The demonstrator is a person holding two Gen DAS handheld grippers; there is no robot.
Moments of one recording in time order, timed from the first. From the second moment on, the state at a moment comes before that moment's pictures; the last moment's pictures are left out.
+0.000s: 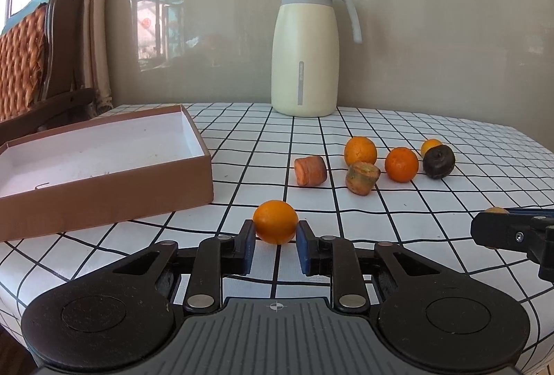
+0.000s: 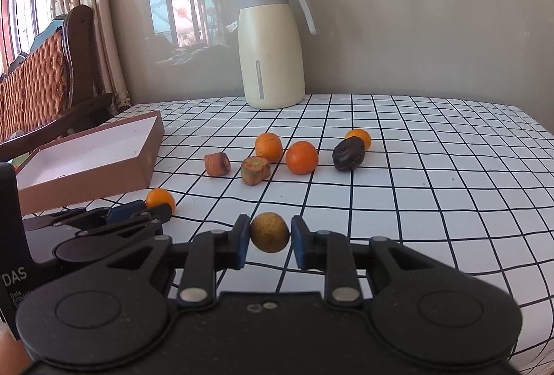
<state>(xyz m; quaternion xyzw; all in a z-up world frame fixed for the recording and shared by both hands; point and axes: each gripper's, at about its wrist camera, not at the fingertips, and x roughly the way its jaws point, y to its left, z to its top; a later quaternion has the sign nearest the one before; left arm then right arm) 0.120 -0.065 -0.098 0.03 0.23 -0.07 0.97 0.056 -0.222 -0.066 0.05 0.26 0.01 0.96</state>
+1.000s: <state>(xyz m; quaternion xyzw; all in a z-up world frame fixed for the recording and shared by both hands) 0.174 -0.075 -0.104 0.03 0.24 -0.08 0.97 0.088 -0.227 -0.083 0.07 0.27 0.02 0.96</state>
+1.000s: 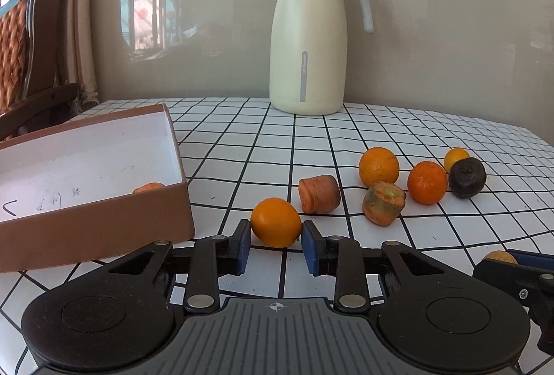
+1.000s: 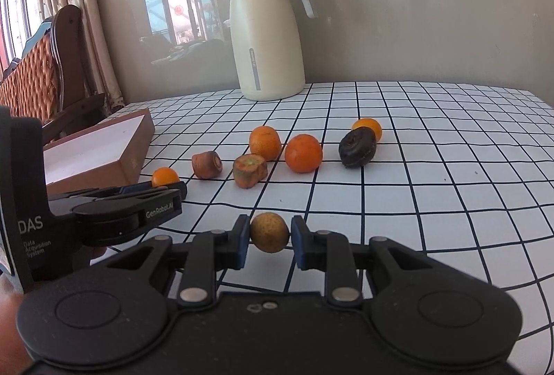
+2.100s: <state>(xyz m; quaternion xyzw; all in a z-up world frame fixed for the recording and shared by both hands) 0.043 0.100 -0.022 -0.03 0.16 0.07 0.98 0.077 -0.092 -0.013 0.02 0.18 0.18 0.97</state>
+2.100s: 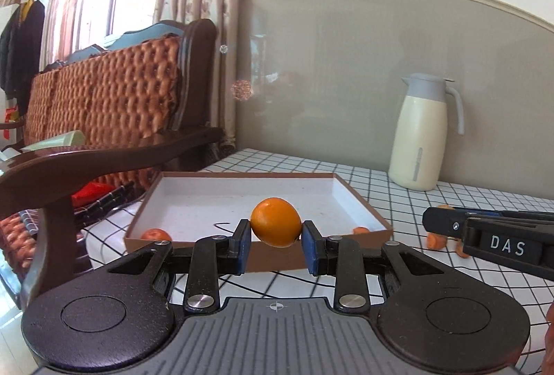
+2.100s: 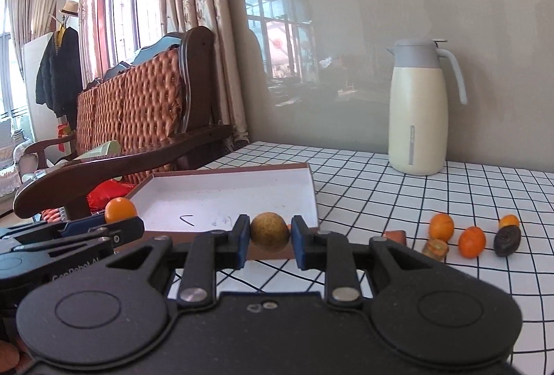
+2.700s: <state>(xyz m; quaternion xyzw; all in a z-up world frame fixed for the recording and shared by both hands) 0.101 0.171 -0.032 -0.04 0.17 0.14 0.97 0.142 -0.052 -0.020 0.00 0.19 0.18 0.96</state>
